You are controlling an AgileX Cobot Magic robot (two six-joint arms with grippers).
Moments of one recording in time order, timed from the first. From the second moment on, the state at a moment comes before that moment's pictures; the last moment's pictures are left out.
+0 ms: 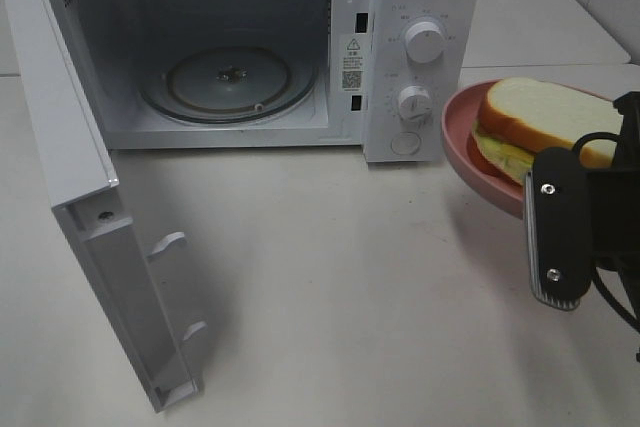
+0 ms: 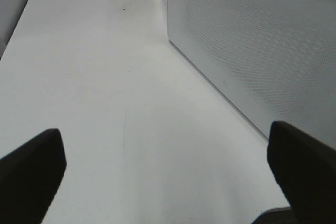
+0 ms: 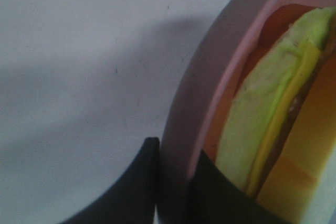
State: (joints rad) left arm -0.05 0.00 -0.50 -0.05 1.04 0.05; right arm 0.69 1.11 -0.48 -0.77 0.56 -0.26
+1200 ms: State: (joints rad) left arm -0.05 0.00 -0.50 -0.05 1.04 0.05; right arm 0.69 1.14 -0.48 -0.79 0.97 0.43
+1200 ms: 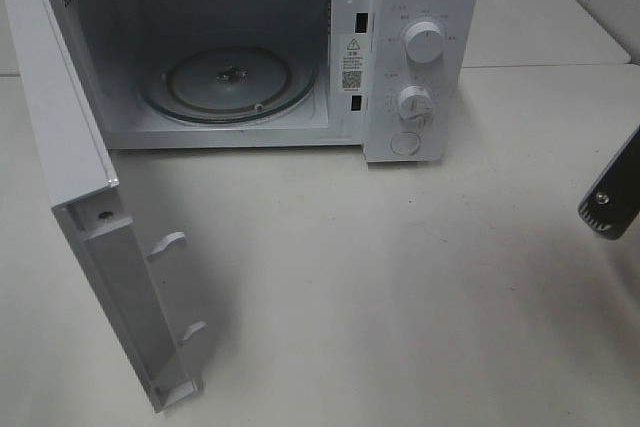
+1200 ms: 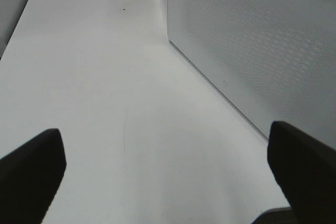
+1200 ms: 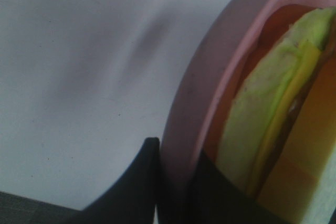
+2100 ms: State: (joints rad) left arm -0.05 0.00 -0.50 -0.05 1.04 0.05; right arm 0.65 1.57 -0.66 -0.83 0.99 0.89
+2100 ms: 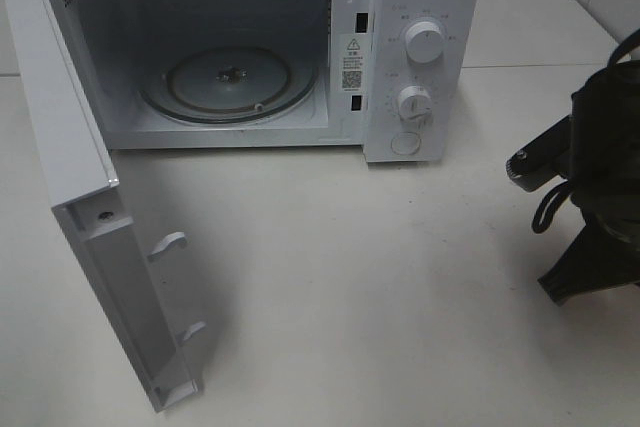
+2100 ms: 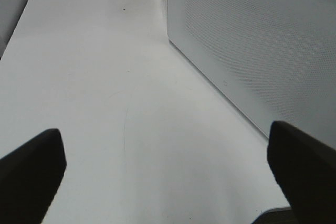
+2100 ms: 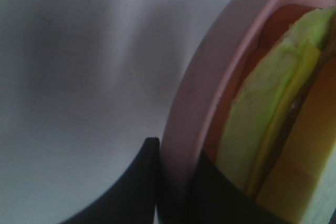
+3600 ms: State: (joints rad) left arm -0.05 0.00 -0.50 -0.05 1.04 0.05; right arm 0.54 1.87 -0.66 -0.89 0.80 1.07
